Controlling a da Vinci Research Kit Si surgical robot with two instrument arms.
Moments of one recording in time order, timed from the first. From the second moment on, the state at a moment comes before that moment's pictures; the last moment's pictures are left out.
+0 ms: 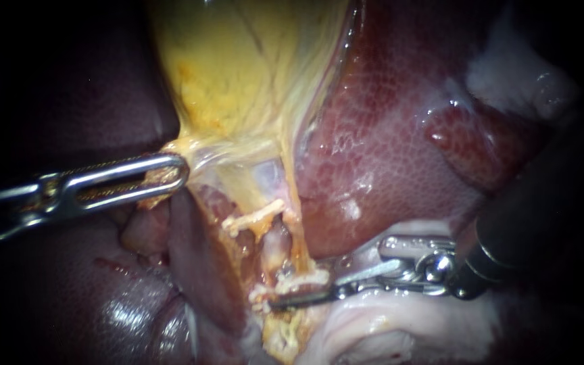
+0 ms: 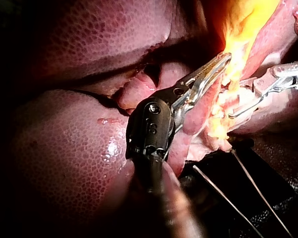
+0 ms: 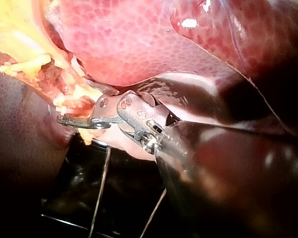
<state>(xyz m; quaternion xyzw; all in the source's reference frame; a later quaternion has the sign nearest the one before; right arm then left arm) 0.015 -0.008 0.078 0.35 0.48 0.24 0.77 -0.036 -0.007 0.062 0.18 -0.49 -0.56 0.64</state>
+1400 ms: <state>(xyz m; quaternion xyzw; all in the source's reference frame) 0.003 0.003 0.061 0.27 0.55 0.21 0.76 -0.044 -0.008 0.069 0.18 -0.48 -0.55 0.66</state>
